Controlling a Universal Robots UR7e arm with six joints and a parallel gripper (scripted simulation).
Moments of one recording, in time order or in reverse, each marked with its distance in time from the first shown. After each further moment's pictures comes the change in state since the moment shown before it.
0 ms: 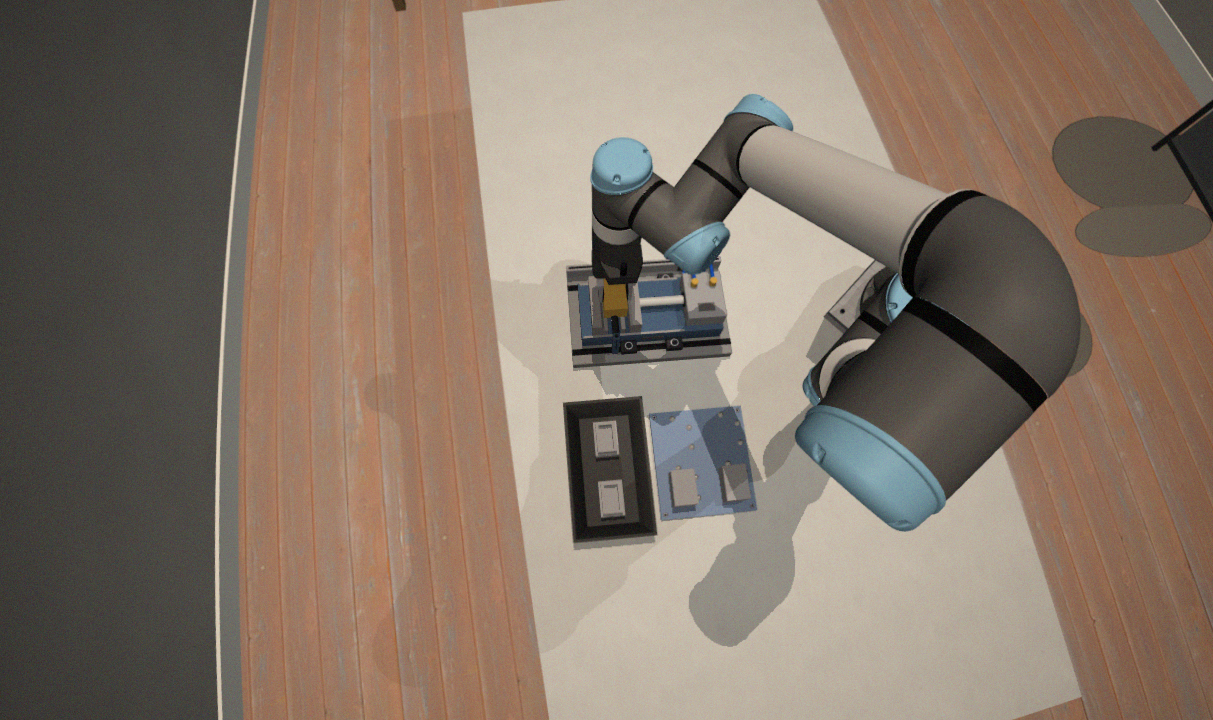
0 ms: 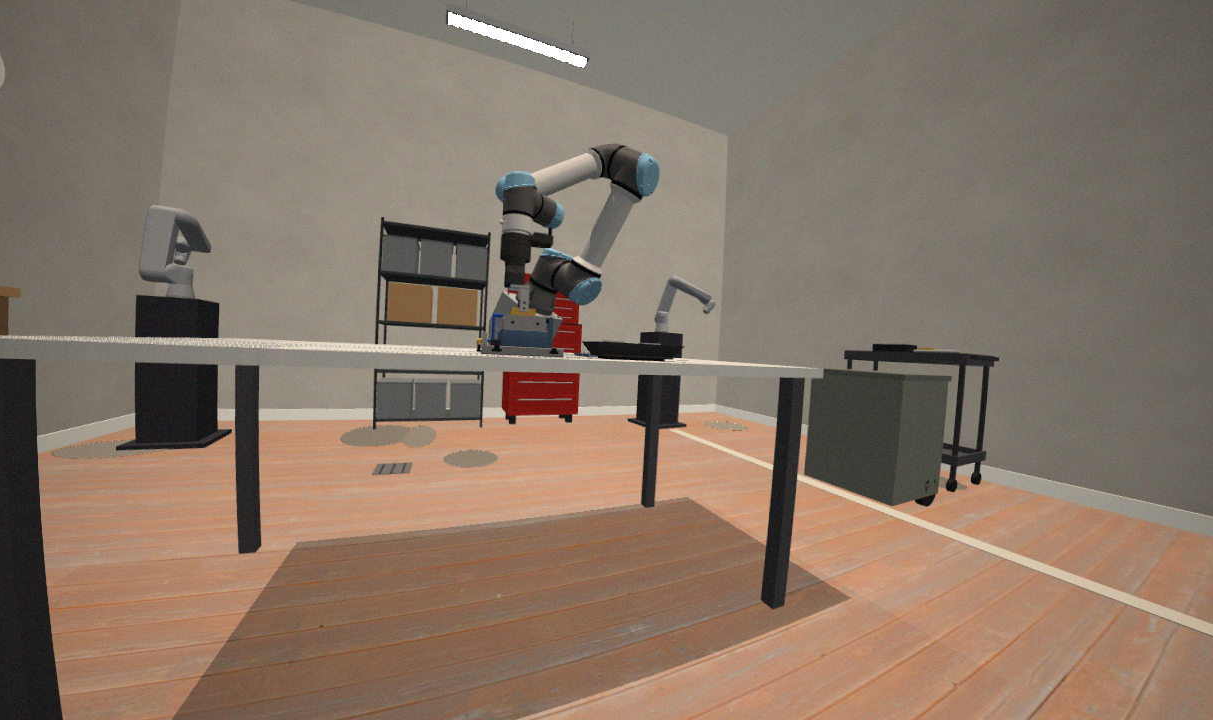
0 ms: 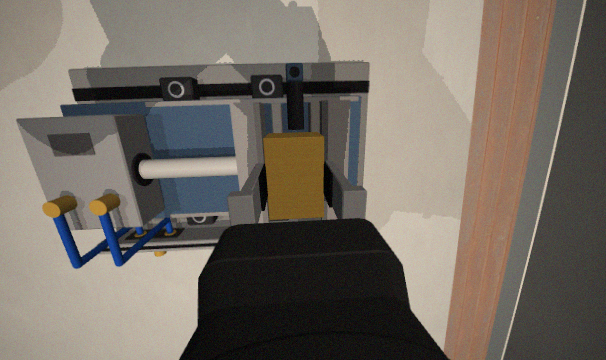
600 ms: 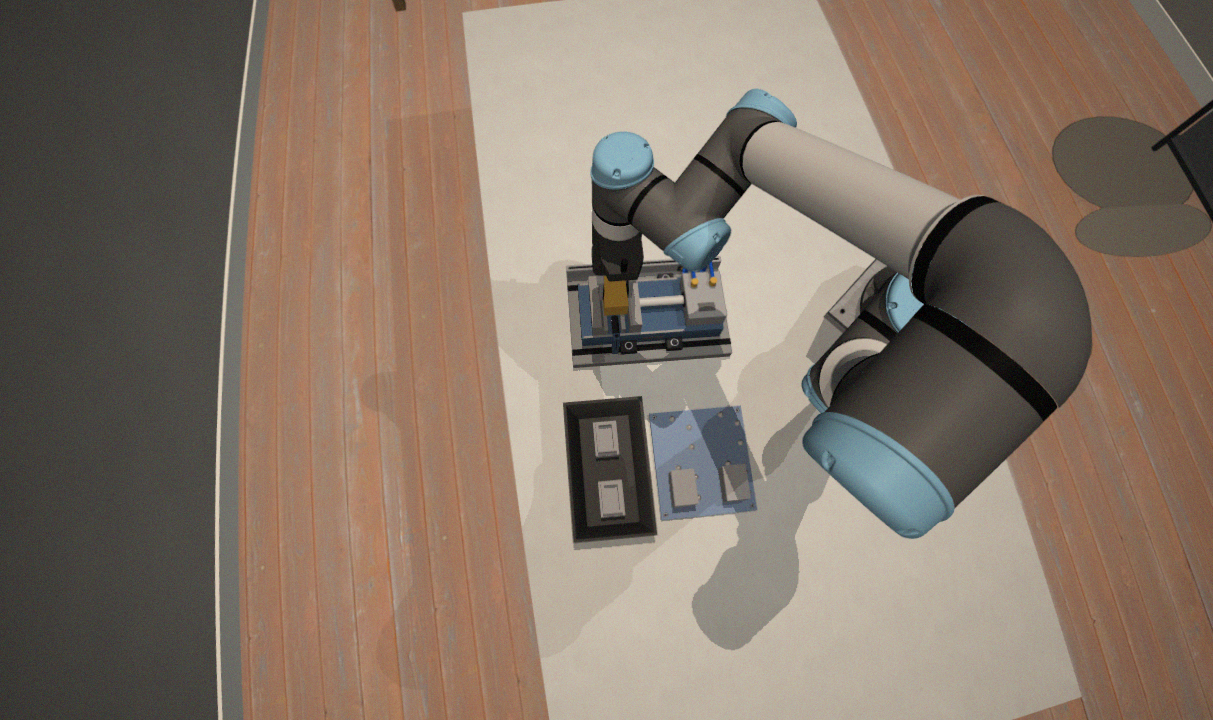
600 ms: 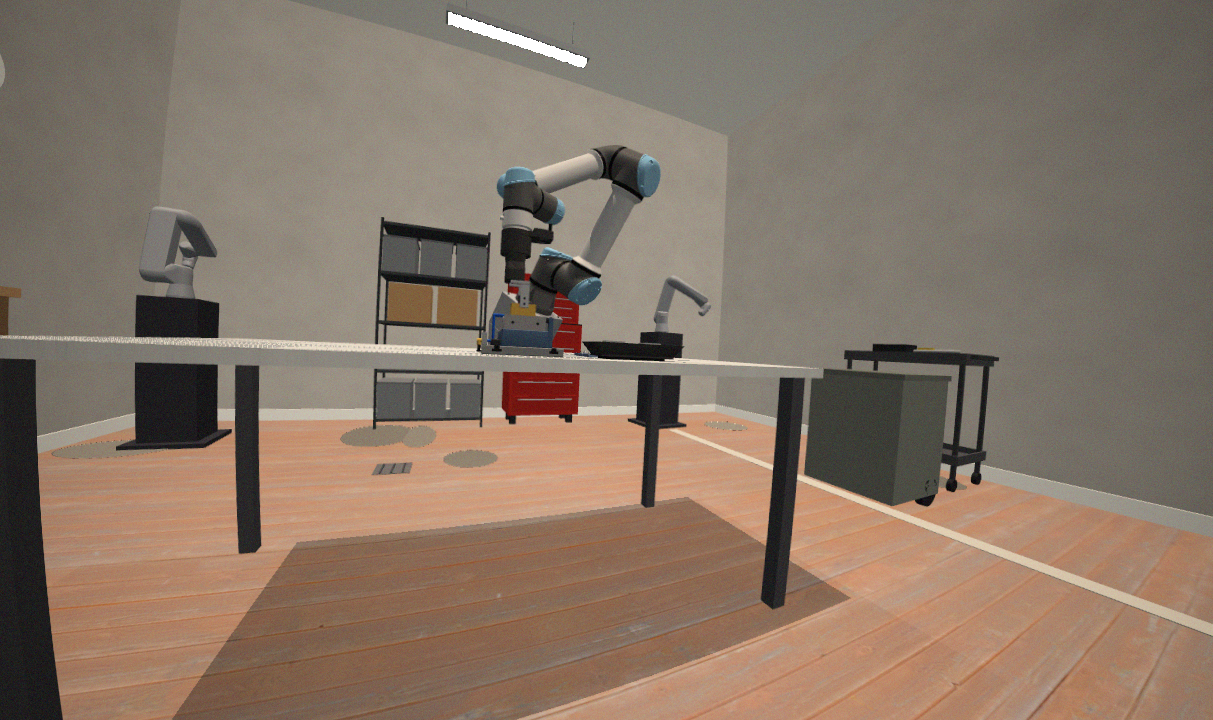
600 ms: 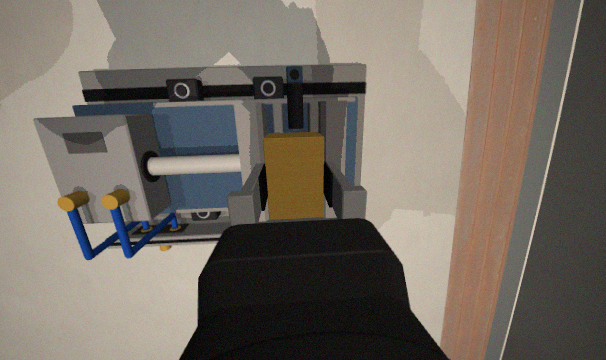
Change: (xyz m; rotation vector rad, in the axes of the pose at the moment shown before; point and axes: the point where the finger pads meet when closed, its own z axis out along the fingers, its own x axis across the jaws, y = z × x) arm 0.000 0.000 -0.011 0.000 -0.001 0.000
